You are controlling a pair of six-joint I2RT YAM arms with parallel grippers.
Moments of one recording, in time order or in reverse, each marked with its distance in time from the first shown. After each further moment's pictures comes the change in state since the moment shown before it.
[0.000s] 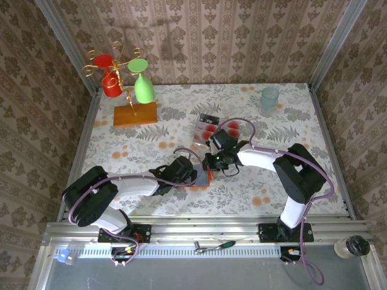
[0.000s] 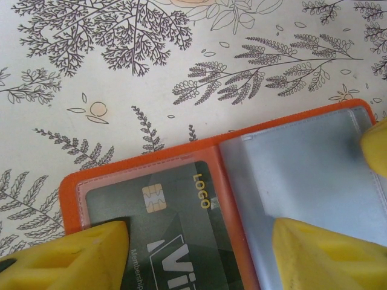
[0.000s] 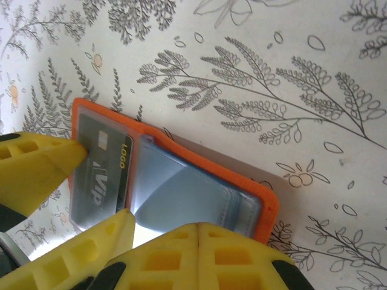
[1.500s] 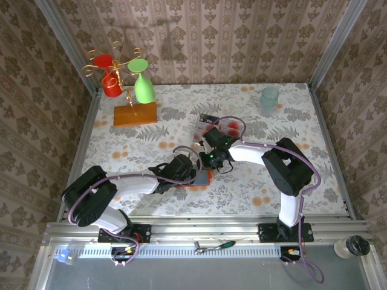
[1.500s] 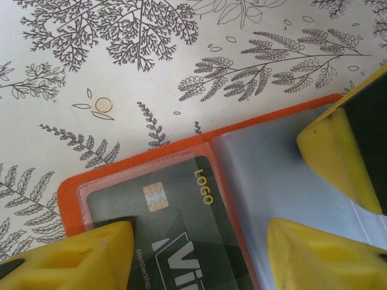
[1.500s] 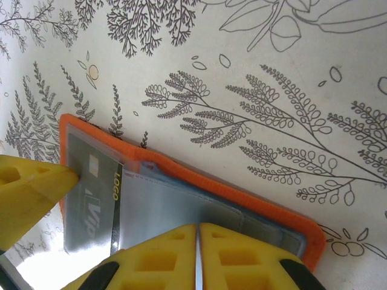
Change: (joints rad) left arm 0.019 0.003 0.027 -0.055 0.029 0.000; right arm 0.018 0.128 0.119 -0.046 -0.012 -0.035
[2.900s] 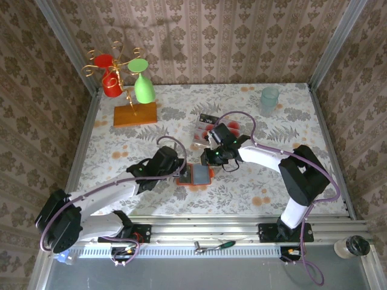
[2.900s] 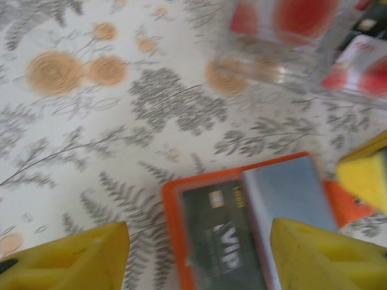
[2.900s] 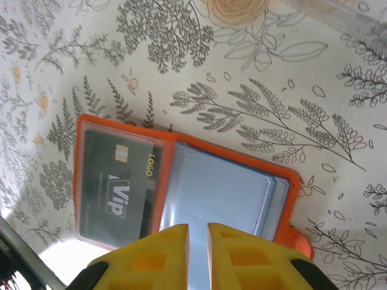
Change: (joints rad) left arm 0.069 -0.296 0.055 -0.216 -0.027 -0.003; right arm -0.020 -0.156 -0.040 -0.057 0.046 -0.025
